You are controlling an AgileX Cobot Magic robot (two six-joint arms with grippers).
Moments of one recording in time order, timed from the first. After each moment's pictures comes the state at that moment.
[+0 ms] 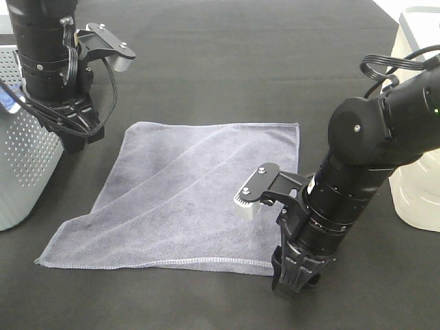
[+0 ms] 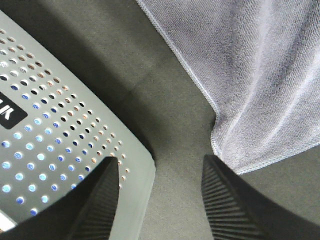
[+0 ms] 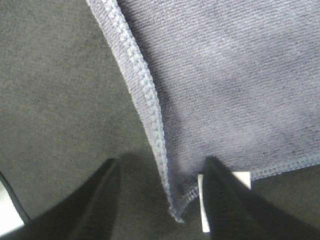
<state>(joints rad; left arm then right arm) -0.47 1.92 -1.51 0.24 1.21 0.23 0.59 1.84 -0.80 0.40 0.53 -0.73</state>
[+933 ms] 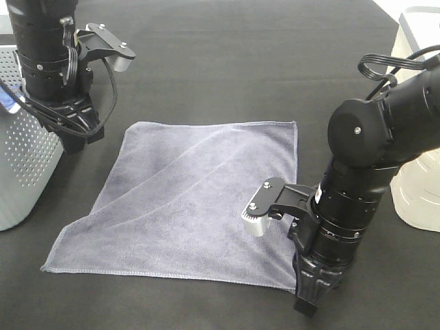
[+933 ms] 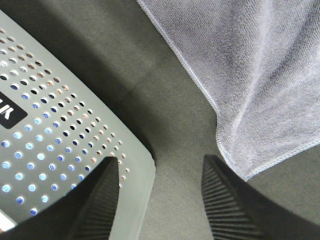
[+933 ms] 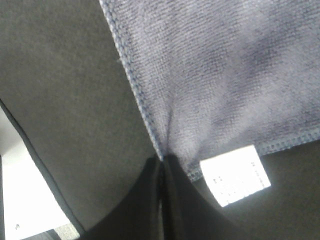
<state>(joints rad) -0.47 1.92 -1.51 0.24 1.22 0.23 0.59 1.84 -0.80 0.32 0.66 -0.70</state>
